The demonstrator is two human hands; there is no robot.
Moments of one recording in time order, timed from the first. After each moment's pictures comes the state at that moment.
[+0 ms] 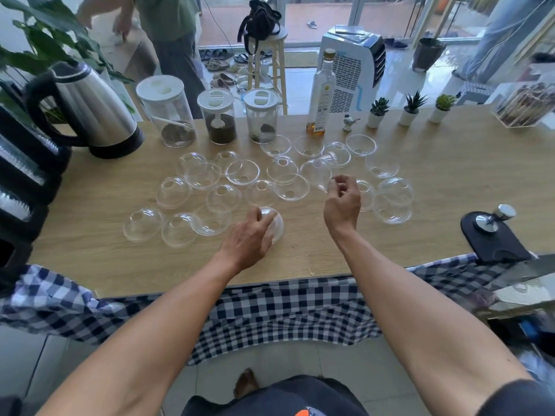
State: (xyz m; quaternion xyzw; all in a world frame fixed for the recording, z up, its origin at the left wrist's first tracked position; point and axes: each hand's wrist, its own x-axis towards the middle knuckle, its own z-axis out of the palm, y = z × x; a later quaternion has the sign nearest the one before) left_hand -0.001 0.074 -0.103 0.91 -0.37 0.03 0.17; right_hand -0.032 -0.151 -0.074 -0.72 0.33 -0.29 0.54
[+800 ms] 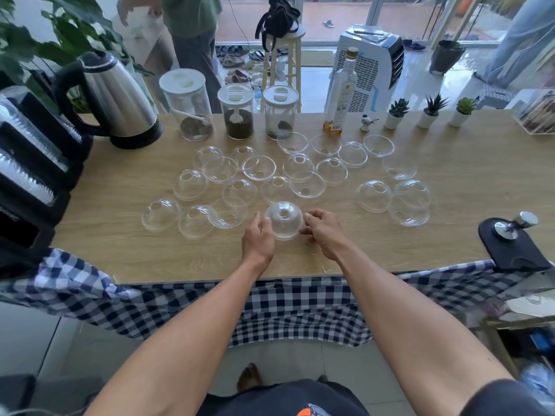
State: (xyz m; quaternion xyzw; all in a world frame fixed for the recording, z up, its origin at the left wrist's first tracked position) left_hand -0.026 0.063 -0.109 0.83 0.06 -0.12 0.54; right_hand -0.043 -0.105 -0.111 -0.68 0.30 0.04 0.67
